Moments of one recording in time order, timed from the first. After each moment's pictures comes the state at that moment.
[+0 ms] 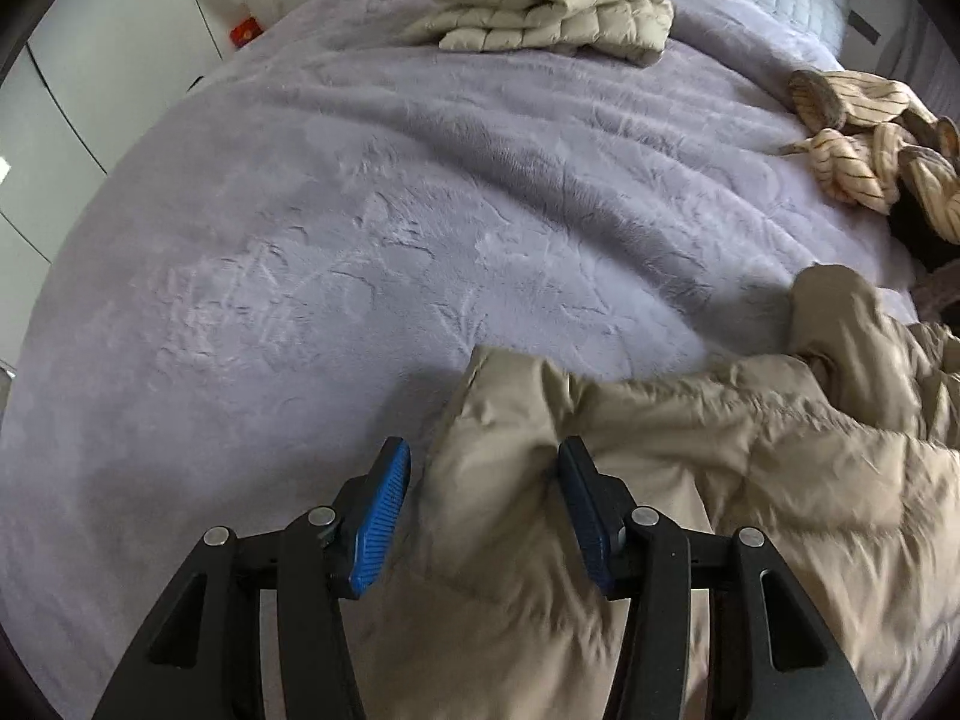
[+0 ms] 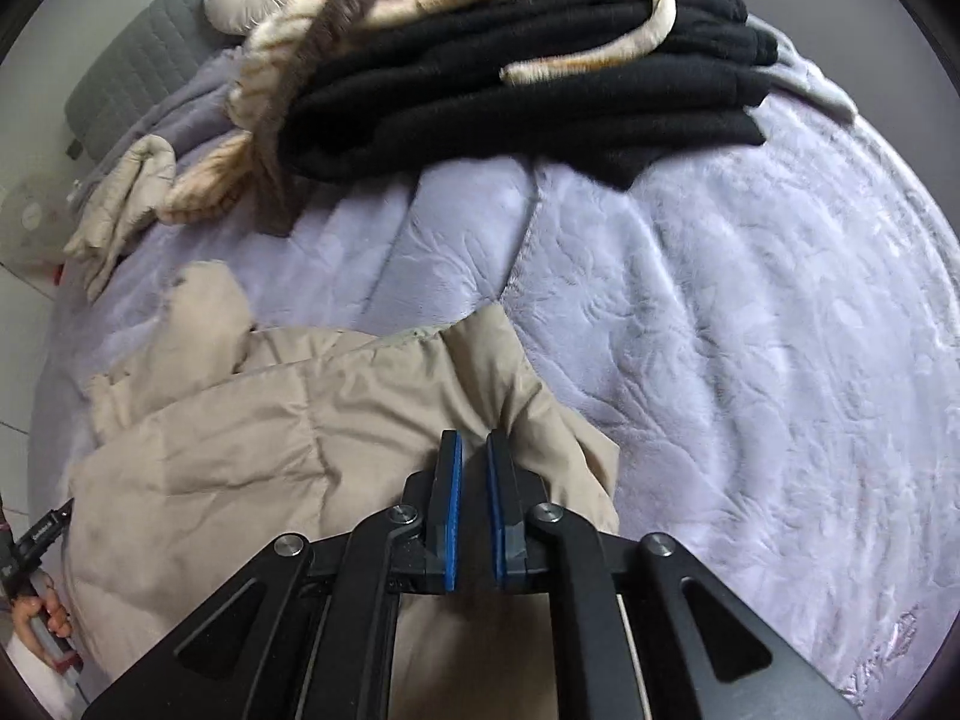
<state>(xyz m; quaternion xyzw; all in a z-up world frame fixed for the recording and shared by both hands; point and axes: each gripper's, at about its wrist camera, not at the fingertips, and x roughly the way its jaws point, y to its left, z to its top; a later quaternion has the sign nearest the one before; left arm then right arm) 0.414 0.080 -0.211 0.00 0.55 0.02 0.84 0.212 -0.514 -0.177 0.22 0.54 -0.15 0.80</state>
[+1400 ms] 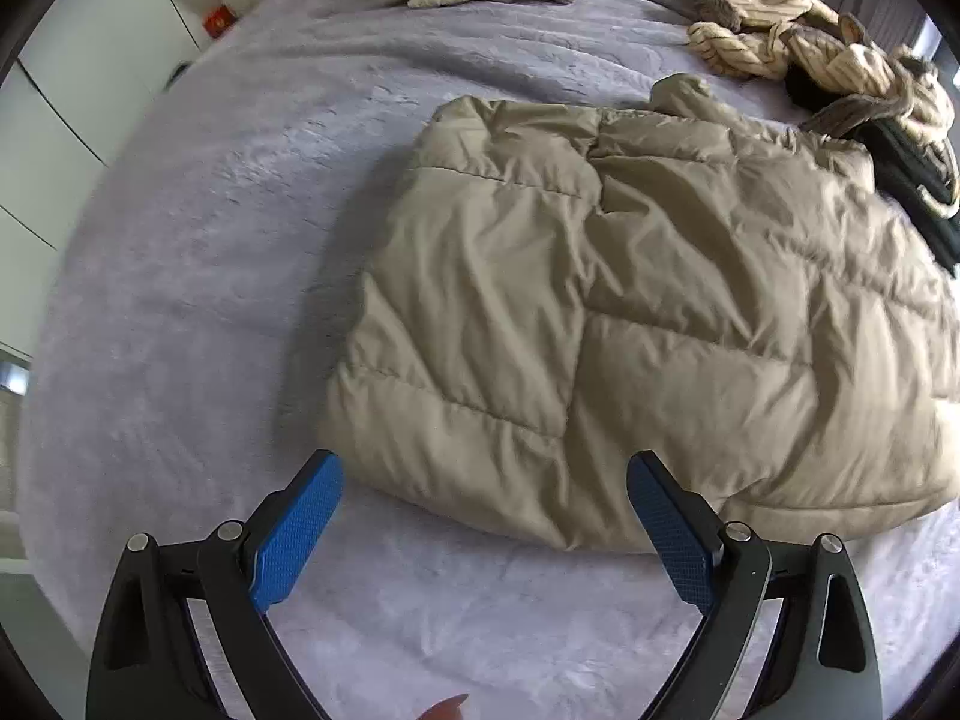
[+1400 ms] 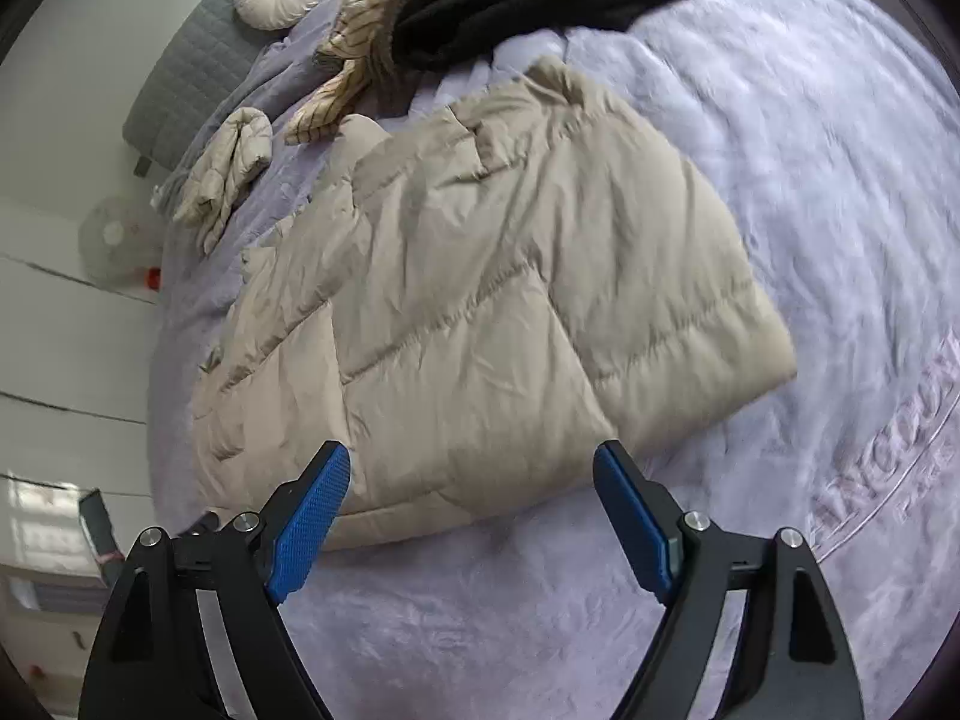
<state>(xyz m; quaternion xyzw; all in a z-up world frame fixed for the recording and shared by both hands) 0.236 0.064 -0.173 0.04 0.59 -0.01 0.81 0.068 -0.422 -0.148 0.37 0.54 -0.07 0.76</state>
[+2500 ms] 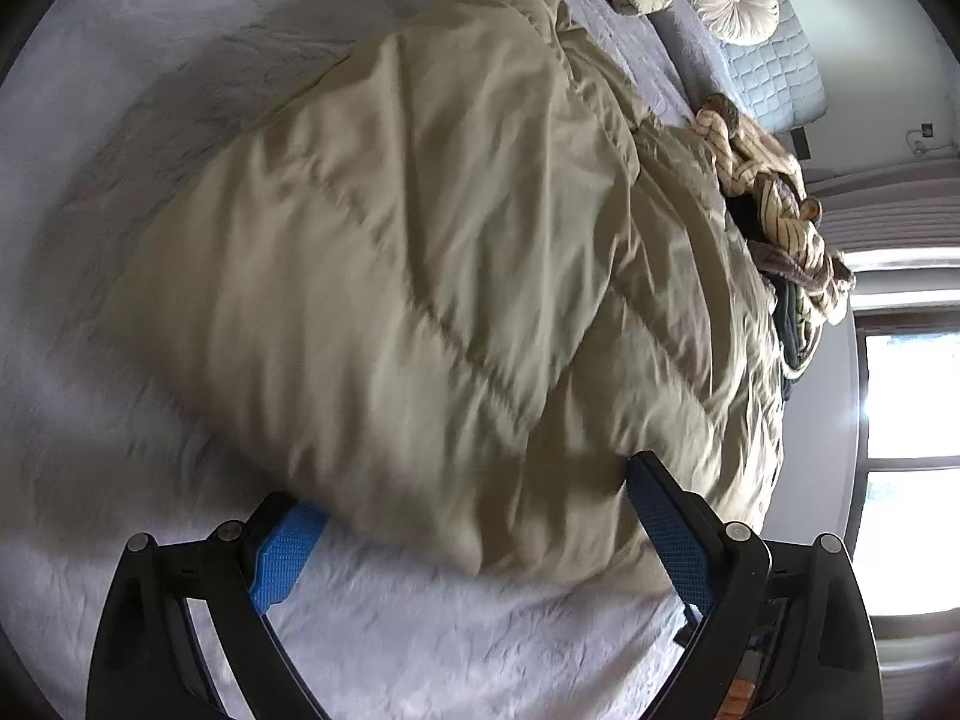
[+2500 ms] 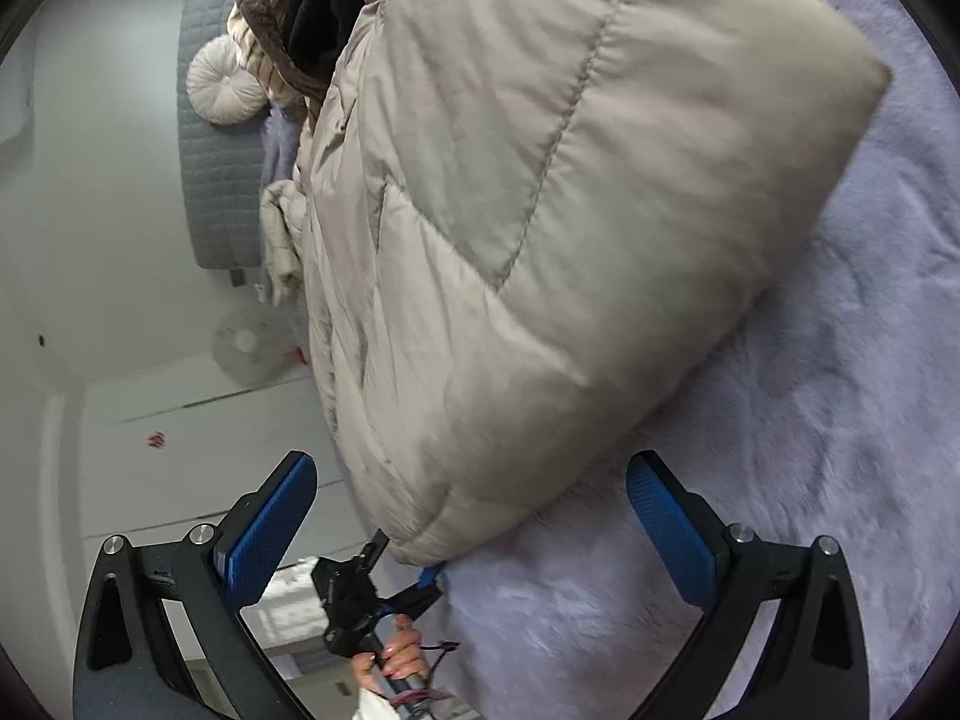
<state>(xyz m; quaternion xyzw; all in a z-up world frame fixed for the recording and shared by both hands) 0.239 0.135 -0.259 -0.34 0.61 -0.14 0.71 0.042 -0.444 -0.250 0.65 0.44 0.02 0.62</state>
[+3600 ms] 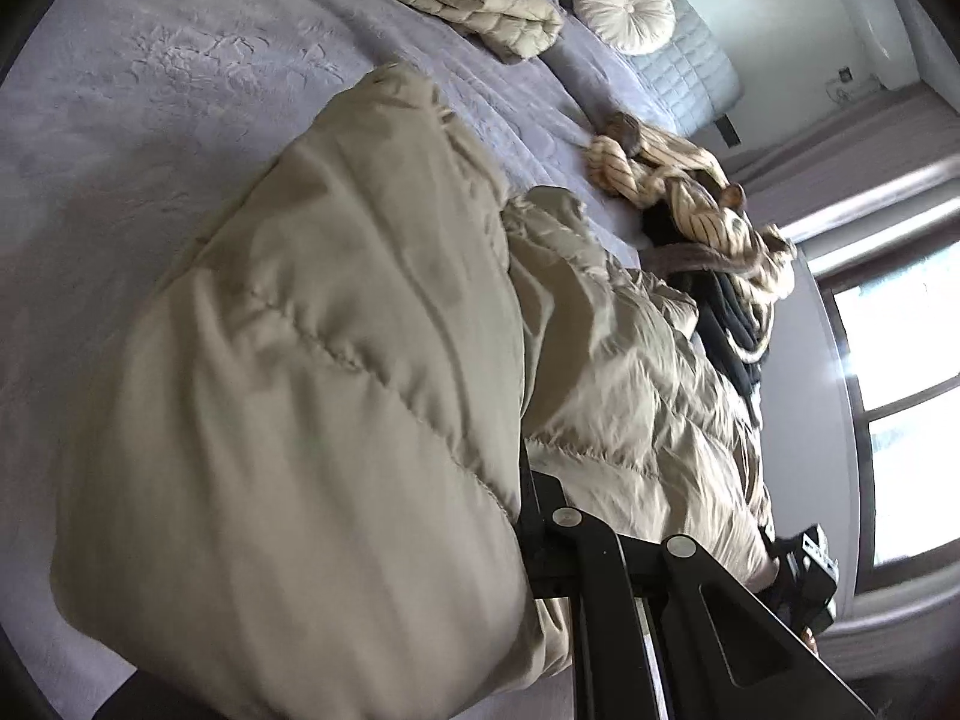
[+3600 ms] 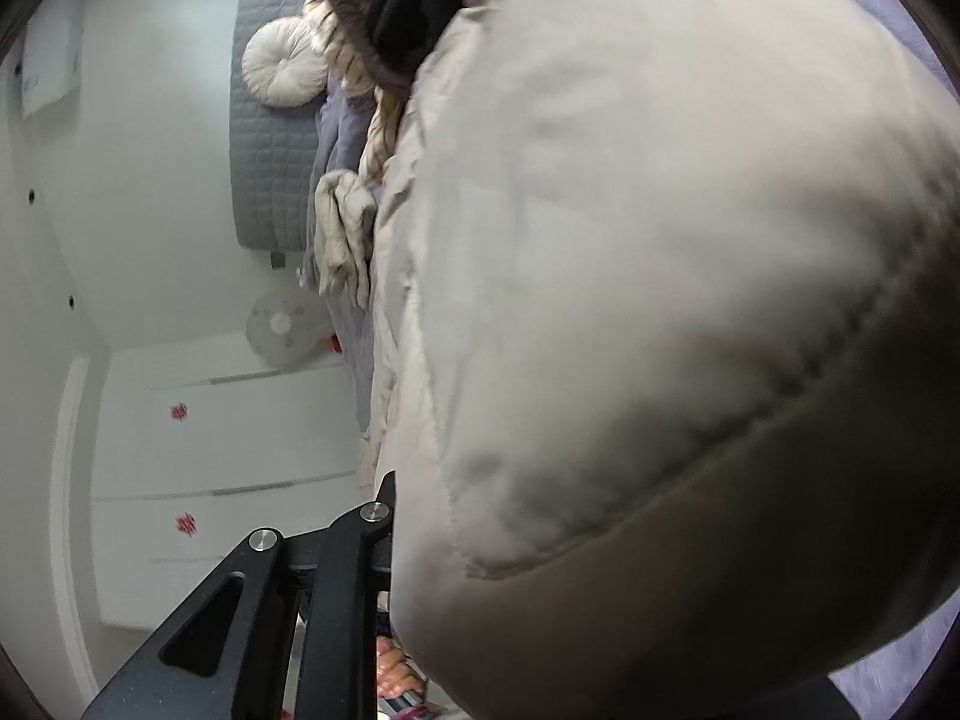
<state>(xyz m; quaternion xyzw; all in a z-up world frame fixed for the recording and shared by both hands) 0.221 0.128 -0.180 -0.28 0.54 -0.19 0.77 0.062 -0.448 -0.205 0.62 0.43 0.07 0.66</state>
